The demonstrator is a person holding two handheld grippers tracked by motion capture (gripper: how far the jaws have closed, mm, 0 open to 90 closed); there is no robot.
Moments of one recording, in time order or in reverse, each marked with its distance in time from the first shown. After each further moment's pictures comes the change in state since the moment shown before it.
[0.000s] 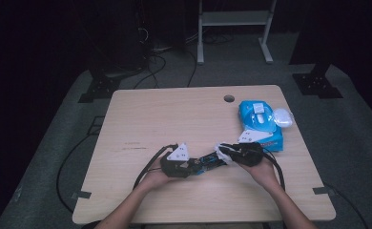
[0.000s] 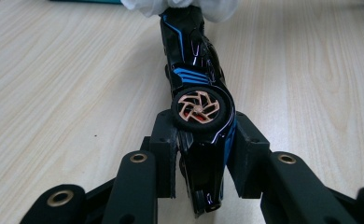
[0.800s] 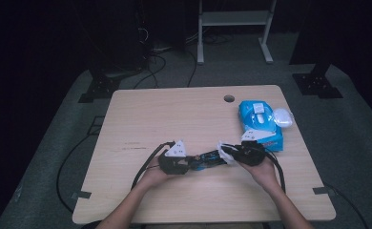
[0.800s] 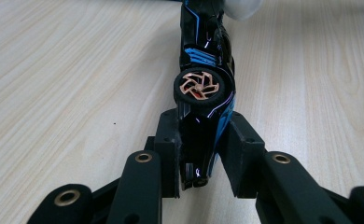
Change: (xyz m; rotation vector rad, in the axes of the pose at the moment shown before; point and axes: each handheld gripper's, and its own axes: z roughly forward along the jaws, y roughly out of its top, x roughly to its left) left arm 0.008 -0.005 -0.002 -0.006 0.038 -0.060; right arm -0.002 -0.002 -0.001 0.006 0.006 0.093
